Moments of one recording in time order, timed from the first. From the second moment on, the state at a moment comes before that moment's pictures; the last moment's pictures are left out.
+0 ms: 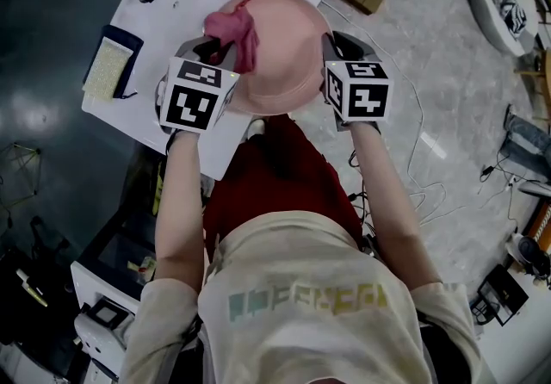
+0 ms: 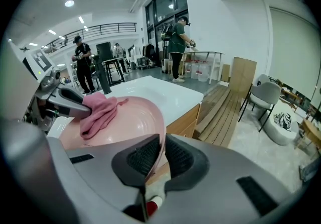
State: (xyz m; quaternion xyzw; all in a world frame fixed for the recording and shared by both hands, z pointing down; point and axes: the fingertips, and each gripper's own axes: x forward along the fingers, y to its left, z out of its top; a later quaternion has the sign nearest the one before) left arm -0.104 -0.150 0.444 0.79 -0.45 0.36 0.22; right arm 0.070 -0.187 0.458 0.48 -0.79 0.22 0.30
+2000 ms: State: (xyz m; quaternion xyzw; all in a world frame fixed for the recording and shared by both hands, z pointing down) left arm -0.041 -0.069 0.445 0.84 -0.29 0.39 0.23; right arm 0.071 -0.182 0.459 0.50 -0.78 0.22 0.30
